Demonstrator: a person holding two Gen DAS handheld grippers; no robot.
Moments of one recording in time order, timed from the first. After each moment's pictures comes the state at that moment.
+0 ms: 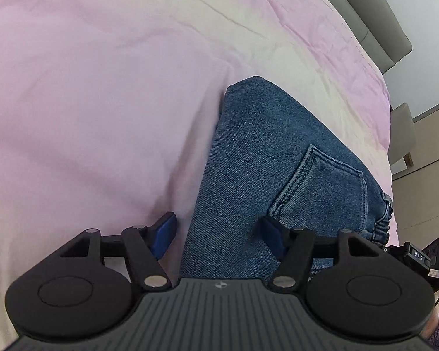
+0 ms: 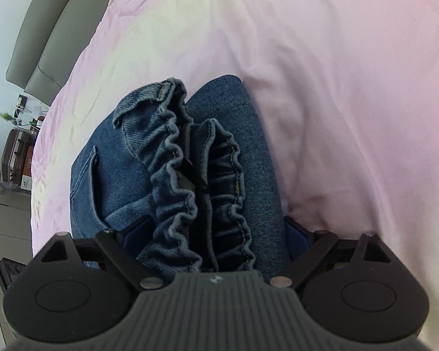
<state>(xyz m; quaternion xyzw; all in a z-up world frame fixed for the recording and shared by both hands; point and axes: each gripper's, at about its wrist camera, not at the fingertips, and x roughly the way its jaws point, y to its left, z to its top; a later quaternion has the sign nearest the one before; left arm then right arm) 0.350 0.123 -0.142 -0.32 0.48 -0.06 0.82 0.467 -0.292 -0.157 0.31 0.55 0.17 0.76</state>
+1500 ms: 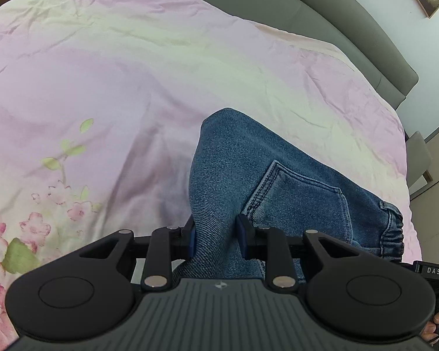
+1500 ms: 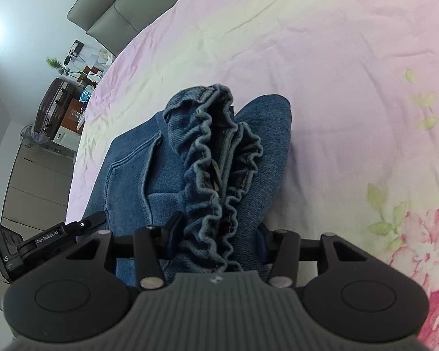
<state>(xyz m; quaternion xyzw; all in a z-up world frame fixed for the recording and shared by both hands) 0.237 0.338 -0.054 -0.26 0.43 0.00 0.87 0.324 -0.013 -0.055 0.26 0.53 0.26 0.77</state>
